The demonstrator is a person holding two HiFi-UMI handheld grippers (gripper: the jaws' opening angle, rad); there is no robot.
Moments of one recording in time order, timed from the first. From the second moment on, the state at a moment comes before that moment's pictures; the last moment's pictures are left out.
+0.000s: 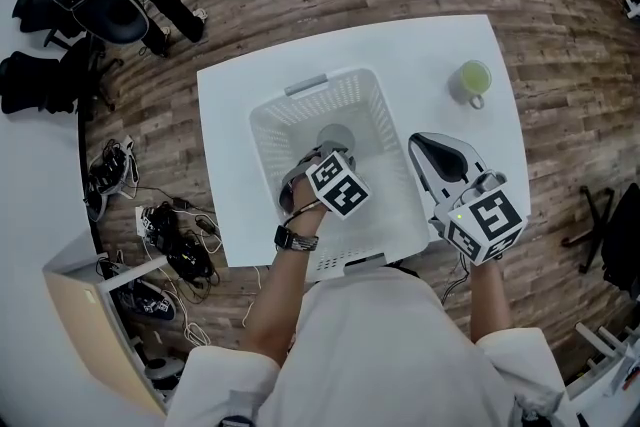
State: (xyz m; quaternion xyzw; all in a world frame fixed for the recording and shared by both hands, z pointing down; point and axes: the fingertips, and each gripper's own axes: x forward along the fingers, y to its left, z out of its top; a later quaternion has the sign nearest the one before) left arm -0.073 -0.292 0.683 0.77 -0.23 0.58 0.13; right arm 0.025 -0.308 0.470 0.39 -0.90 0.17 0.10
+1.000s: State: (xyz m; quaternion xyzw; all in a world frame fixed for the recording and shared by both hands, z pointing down) left arm -0.071 -0.288 0.701 0.75 -0.19 0.62 0.09; right arm 0.037 -0.292 0.469 0.40 -0.90 0.17 0.10
